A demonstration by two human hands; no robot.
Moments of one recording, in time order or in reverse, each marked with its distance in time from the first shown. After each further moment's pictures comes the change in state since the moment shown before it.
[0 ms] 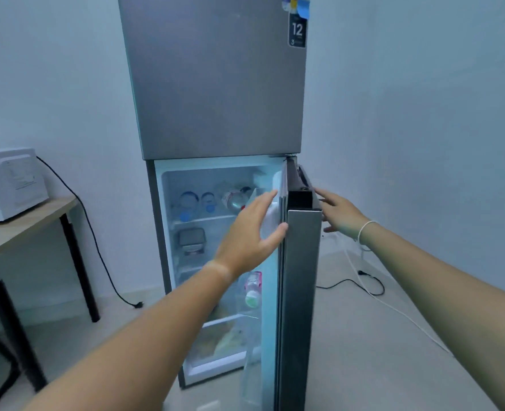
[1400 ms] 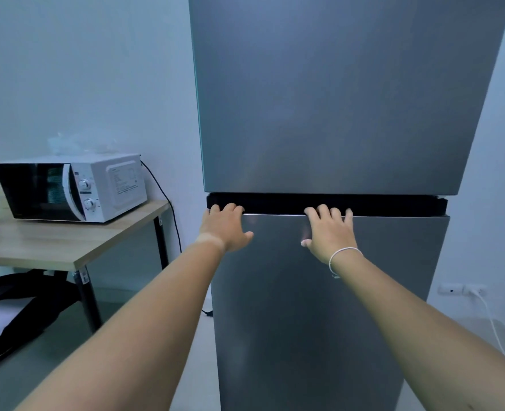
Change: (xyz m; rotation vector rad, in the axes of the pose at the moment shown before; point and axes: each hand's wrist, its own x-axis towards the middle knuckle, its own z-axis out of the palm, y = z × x) left_hand 0.150 -0.234 -0.110 0.953 -0.180 -0.695; right_hand 0.247 -0.052 0.193 -0.877 0.006 -0.532
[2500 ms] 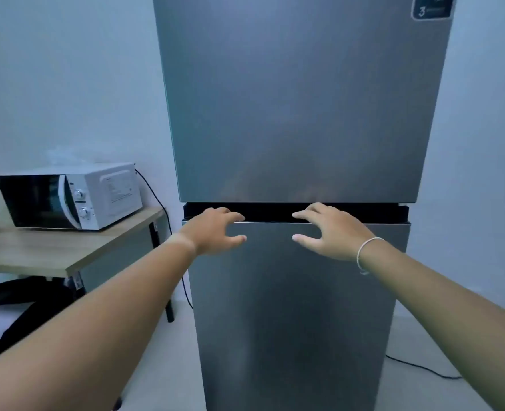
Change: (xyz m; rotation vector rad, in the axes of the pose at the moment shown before) left_hand -0.018 0.037 -0.038 -0.219 -0.027 0.163; right_hand -0.028 0.073 -0.078 0.265 -0.140 -0.249
